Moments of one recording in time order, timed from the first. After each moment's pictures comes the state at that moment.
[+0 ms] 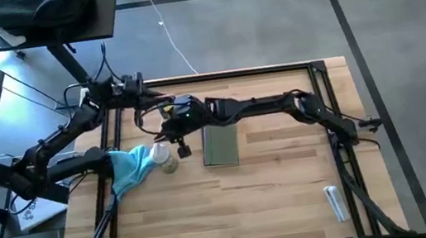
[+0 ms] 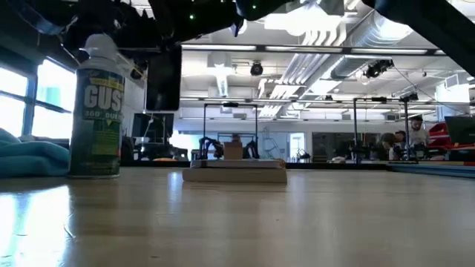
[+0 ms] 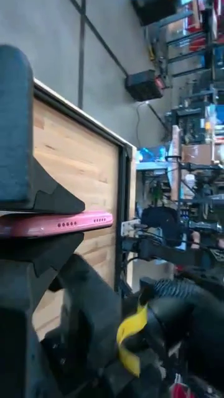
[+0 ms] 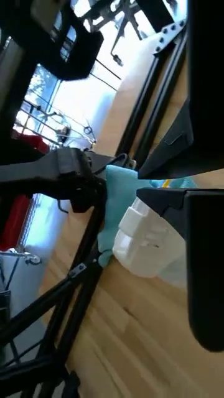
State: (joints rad) left arm 0.93 0.93 0.58 0.15 0.90 0.16; right arm -0.09 2.31 2.09 -0.18 -0.25 -0.39
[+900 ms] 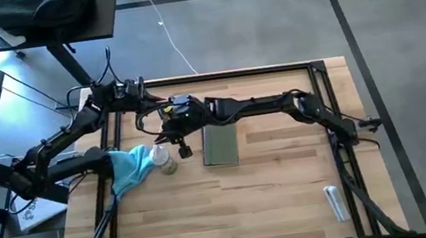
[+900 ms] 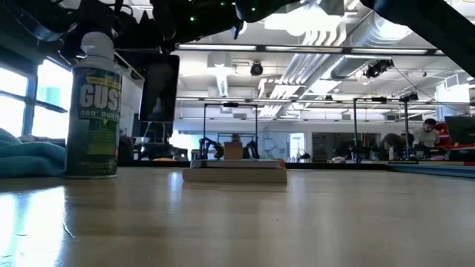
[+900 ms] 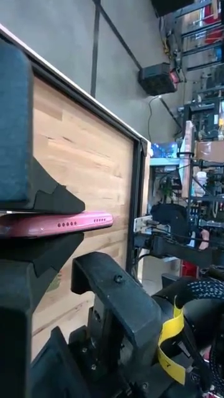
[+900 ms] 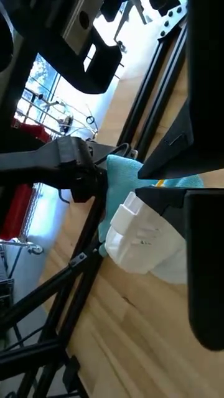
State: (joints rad) left arm 0.93 0.93 0.54 0.13 0.90 0.17; right arm -0.09 2.32 2.10 -0.19 -0.30 -0.40
